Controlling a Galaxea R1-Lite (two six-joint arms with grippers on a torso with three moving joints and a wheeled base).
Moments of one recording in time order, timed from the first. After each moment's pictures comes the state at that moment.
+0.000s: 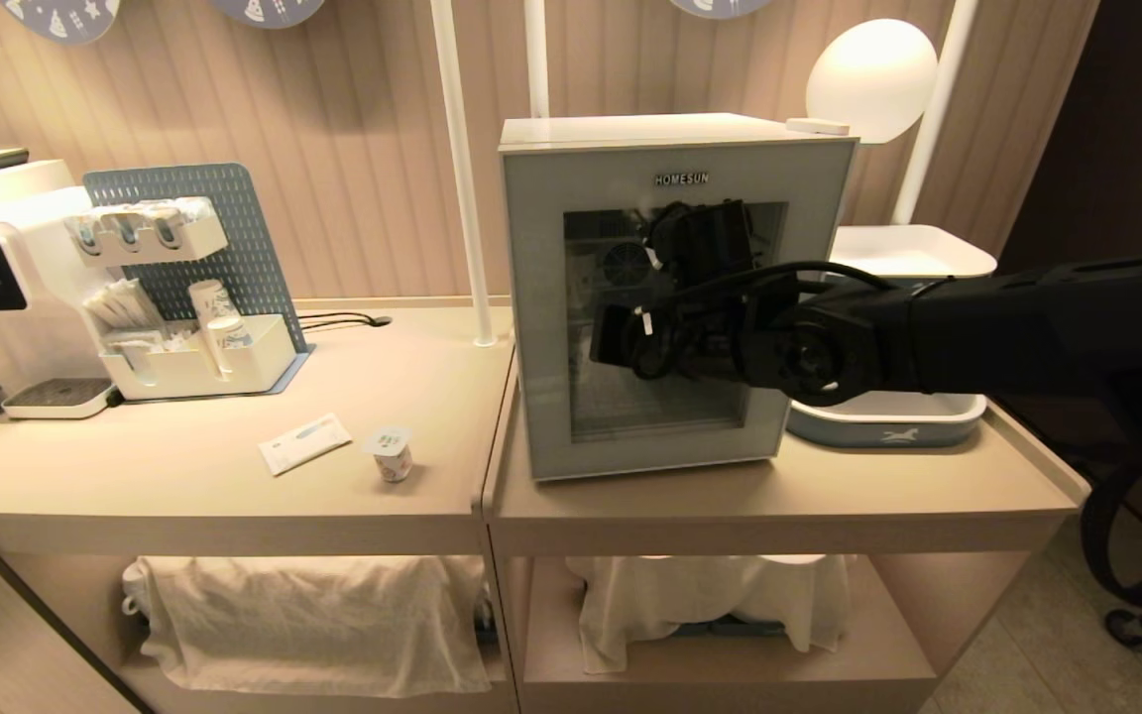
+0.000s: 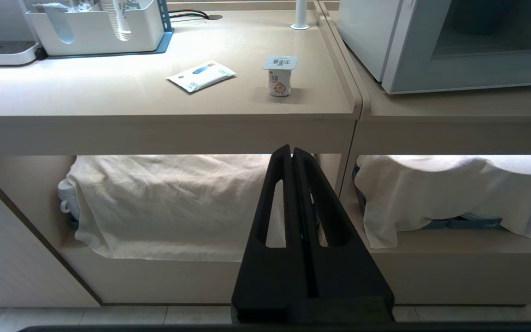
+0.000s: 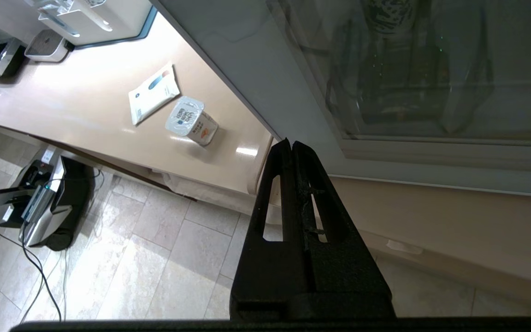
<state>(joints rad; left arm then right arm) 0.00 0.00 0.00 0.00 0.00 0.00 0.62 2.20 -1.76 -0.04 -0.07 0.45</state>
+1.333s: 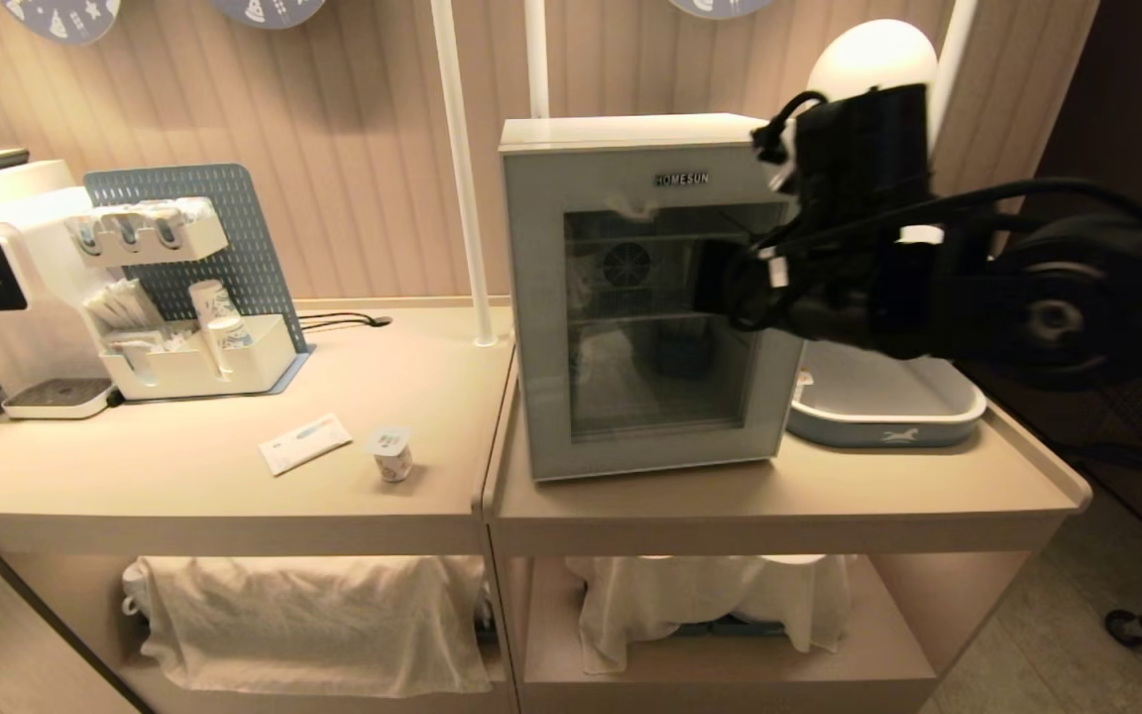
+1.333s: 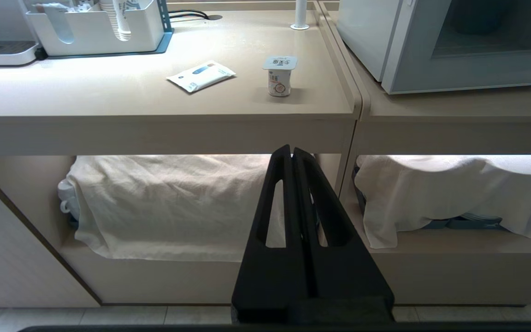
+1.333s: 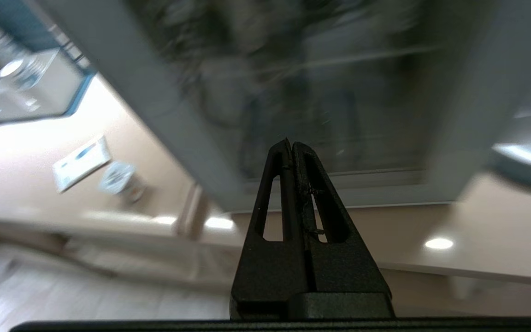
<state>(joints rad) 0.00 0.00 0.00 0.00 0.00 0.00 0.62 1.84 -1.49 -0.07 -0.40 0.32</state>
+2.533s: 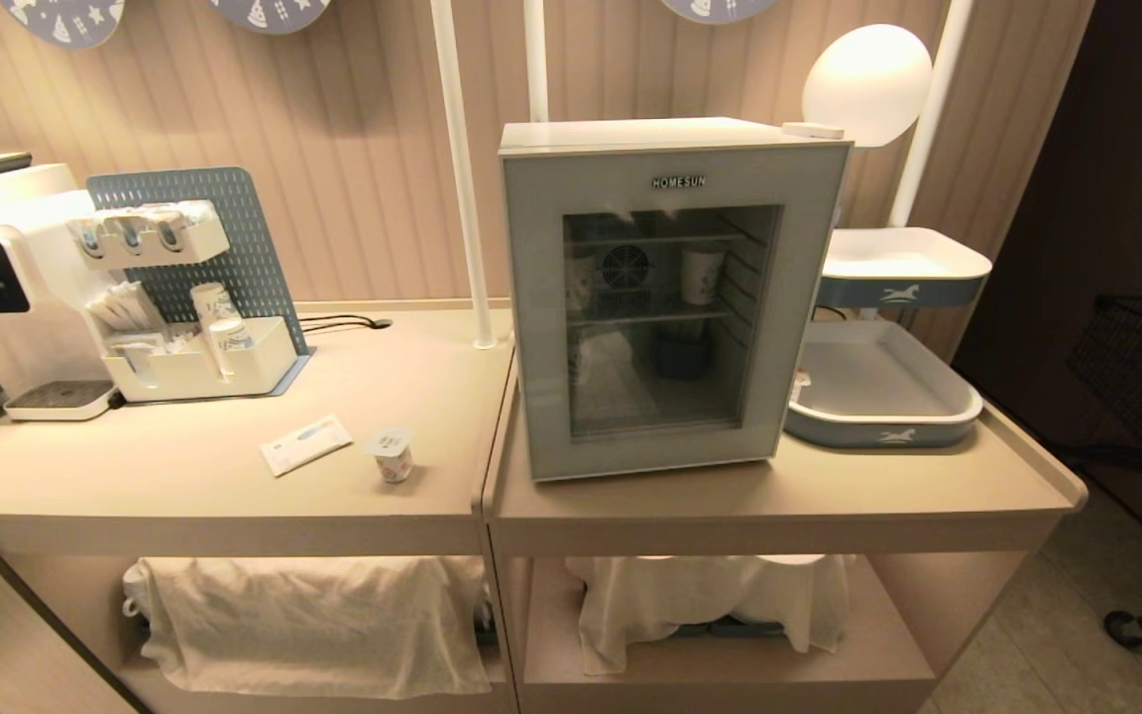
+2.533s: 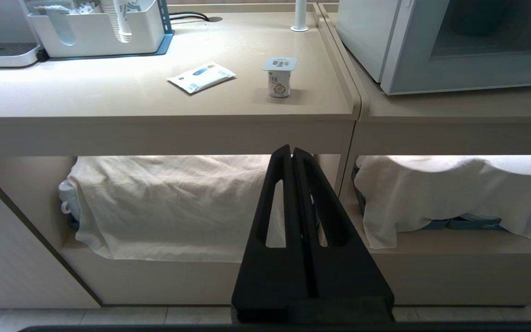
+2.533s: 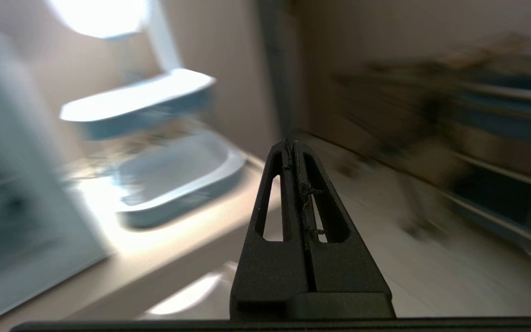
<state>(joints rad) 0.00 0.00 0.00 0.00 0.00 0.00 0.01 0.16 -0.26 -0.15 -0.56 0.00</state>
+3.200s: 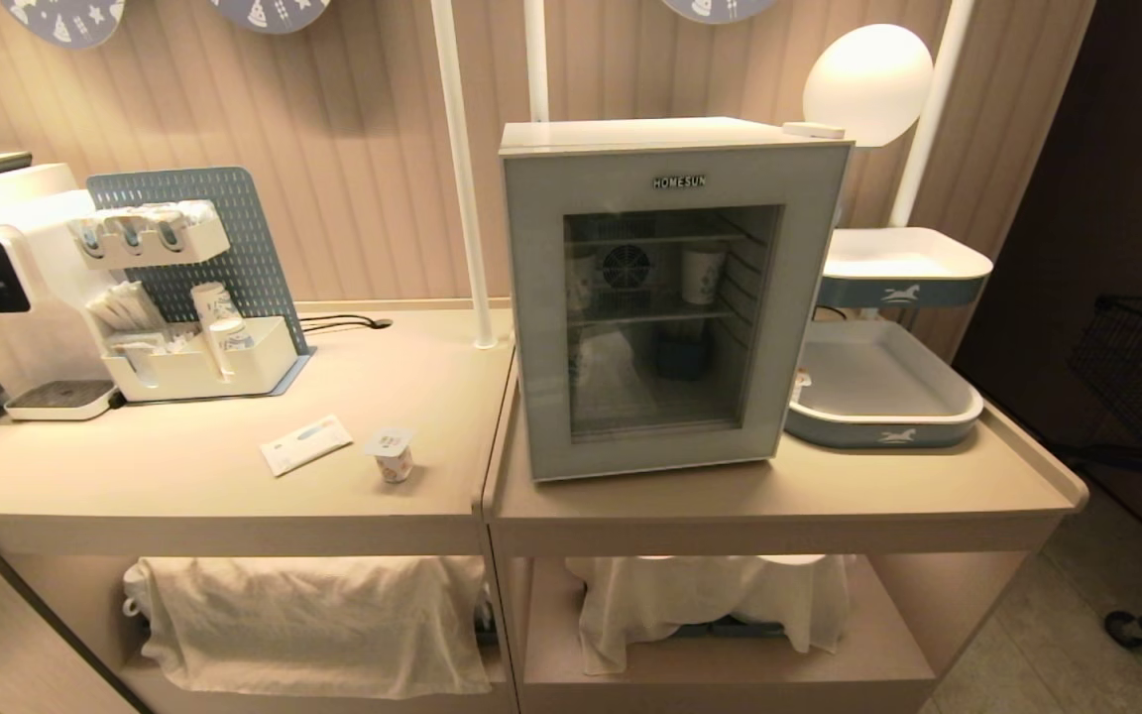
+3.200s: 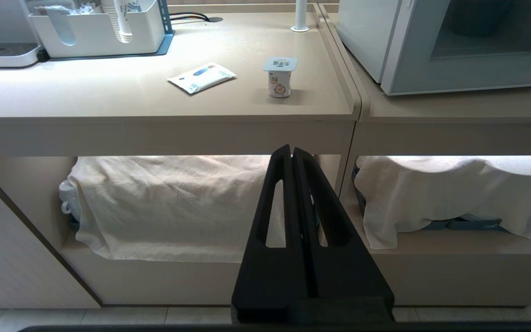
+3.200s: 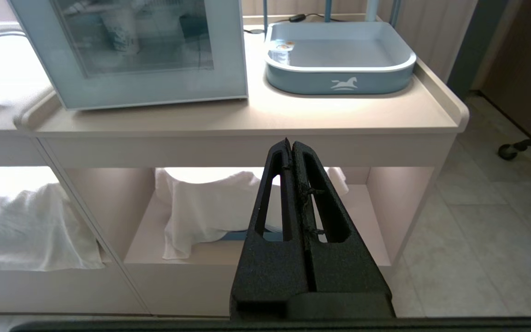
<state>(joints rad) 0.00 0.00 0.00 0.00 0.00 0.00 0.00 0.00 -0.01 0.00 0.00 -0.02</state>
